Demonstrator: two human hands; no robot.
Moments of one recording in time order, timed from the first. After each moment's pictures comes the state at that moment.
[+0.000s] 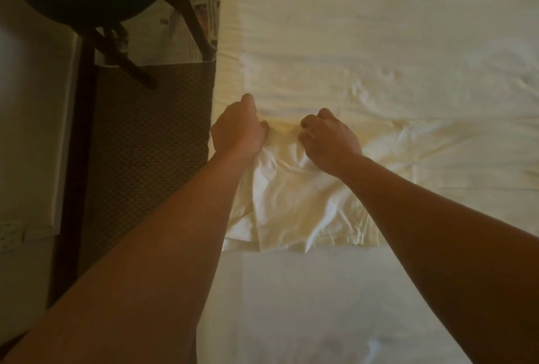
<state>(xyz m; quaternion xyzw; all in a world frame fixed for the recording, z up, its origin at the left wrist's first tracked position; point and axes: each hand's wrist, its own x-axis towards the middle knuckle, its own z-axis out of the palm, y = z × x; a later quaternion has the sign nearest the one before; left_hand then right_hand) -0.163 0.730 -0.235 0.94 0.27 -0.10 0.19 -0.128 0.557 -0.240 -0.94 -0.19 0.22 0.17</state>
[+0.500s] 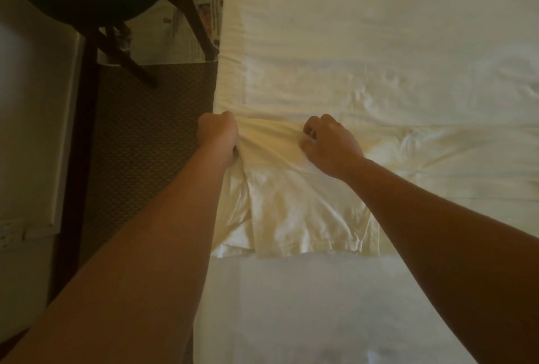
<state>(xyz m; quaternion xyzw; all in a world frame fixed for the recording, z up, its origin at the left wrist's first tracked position) -0.154 0.758 -0.254 0.62 0.60 -0.03 0.50 -0.117 0.554 -0.250 -0.93 -0.18 0.25 0.19</state>
